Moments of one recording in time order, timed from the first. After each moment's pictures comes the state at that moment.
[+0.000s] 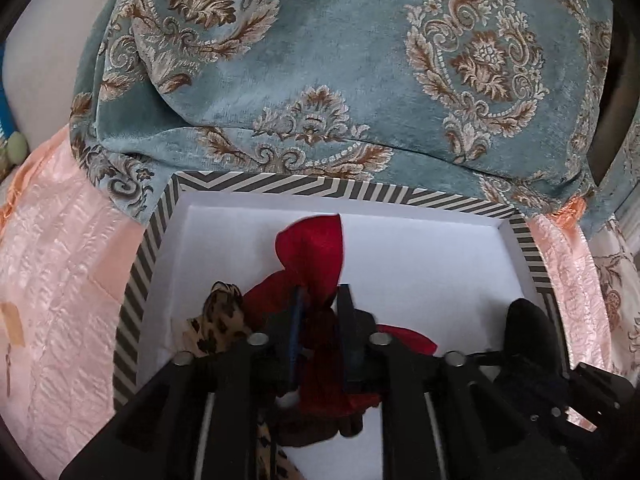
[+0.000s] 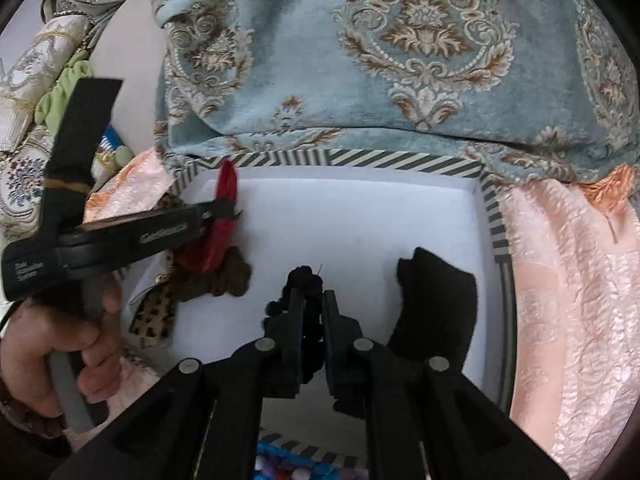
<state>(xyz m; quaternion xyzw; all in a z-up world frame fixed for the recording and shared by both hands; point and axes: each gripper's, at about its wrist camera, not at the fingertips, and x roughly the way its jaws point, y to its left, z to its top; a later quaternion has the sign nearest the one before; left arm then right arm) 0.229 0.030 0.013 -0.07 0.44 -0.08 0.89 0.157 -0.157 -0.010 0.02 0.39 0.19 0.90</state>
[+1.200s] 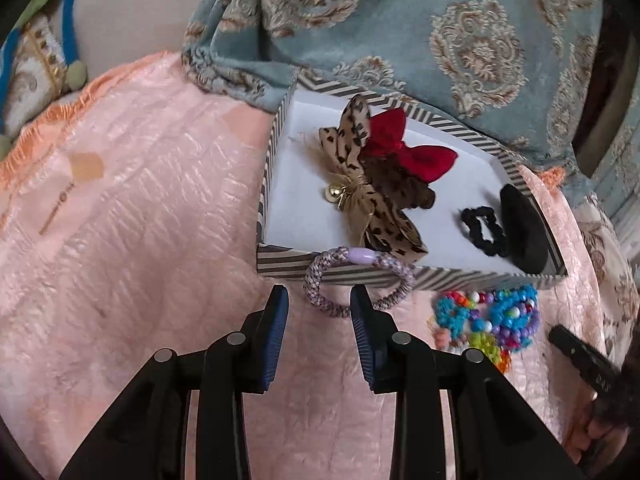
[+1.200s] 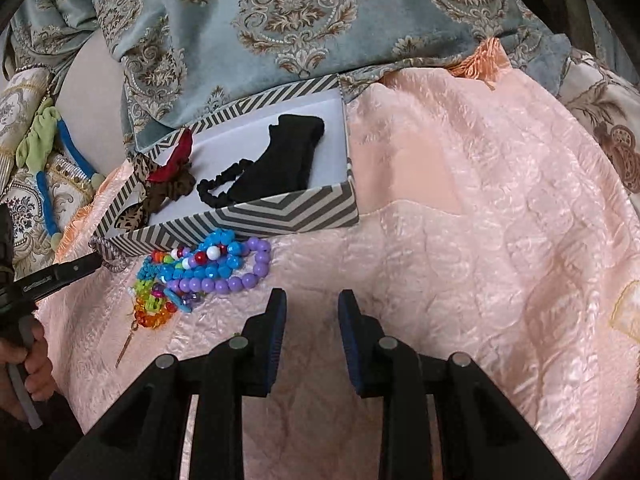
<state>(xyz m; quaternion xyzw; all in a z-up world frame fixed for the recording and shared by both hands) 0.082 0.105 -0.013 -0.12 0.44 -0.06 0.89 0.019 -0.242 -0.058 0.11 0.39 0.10 0.91</state>
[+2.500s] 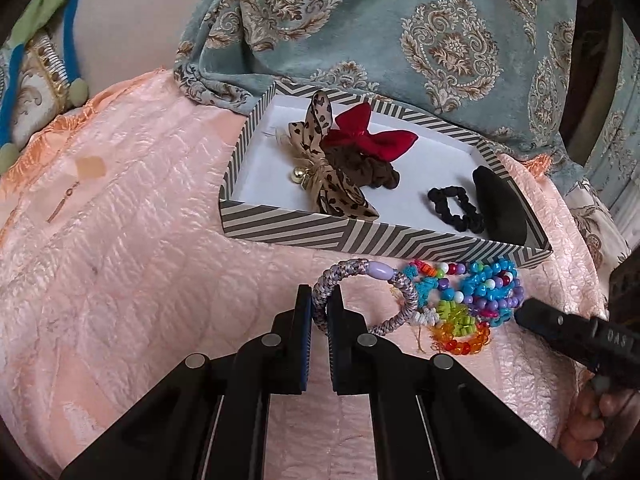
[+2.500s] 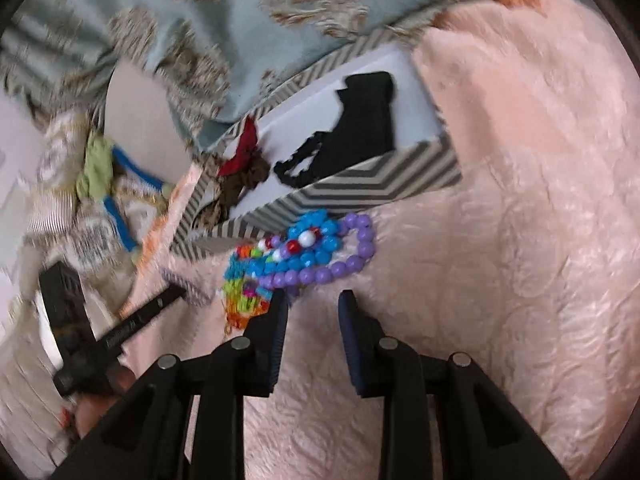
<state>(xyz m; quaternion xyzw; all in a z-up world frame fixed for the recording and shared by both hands) 0.045 0.074 -0.010 -0.09 0.41 -0.06 0.90 0.033 -0.233 -0.080 0.29 0.41 0.23 0.84</state>
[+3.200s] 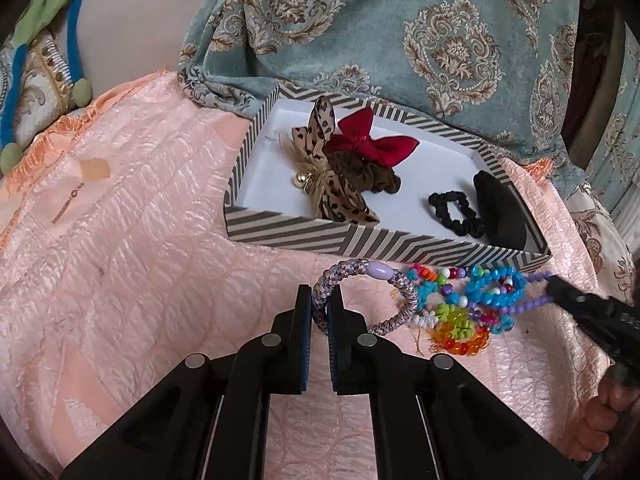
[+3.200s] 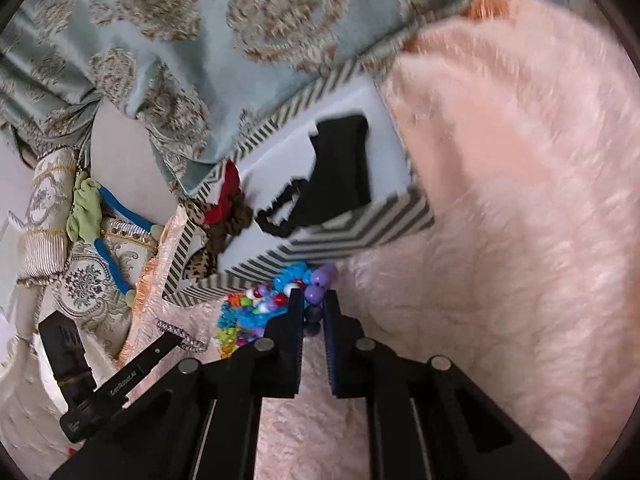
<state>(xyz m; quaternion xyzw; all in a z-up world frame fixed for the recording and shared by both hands) 0.043 0.075 -0.003 -0.09 0.41 -0.06 0.91 0.029 -0.236 -0.048 0.26 0.36 0.17 0.88</state>
